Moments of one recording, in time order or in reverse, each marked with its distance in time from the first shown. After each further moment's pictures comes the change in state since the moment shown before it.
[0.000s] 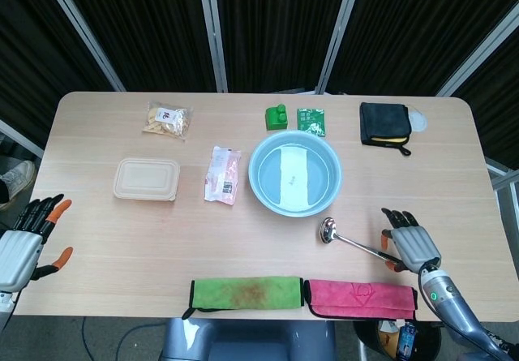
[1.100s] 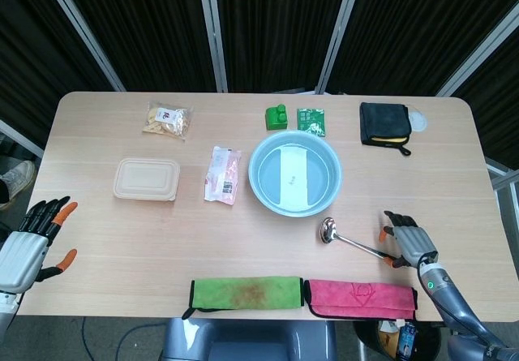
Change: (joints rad) left arm -0.008 -0.011 0.014 0.012 0.020 0.004 0.009; right arm 0.044 -0.125 -0.025 0.246 0.026 -0.106 0.228
